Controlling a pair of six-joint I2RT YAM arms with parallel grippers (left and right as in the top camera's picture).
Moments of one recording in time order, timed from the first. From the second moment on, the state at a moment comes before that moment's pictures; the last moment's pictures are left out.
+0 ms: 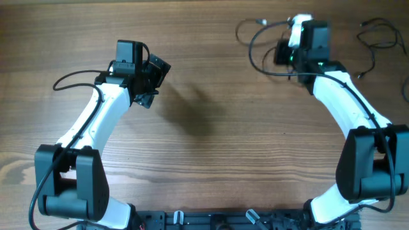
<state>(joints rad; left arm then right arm) -0.13 1.69 1.14 -0.51 0.19 -1.13 0.08 1.78 1.21 -0.11 -0.09 0.14</state>
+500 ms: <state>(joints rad) -0.13 1.69 1.14 -0.51 0.19 -1.13 0.08 1.58 1.21 -0.01 0.24 0.13</state>
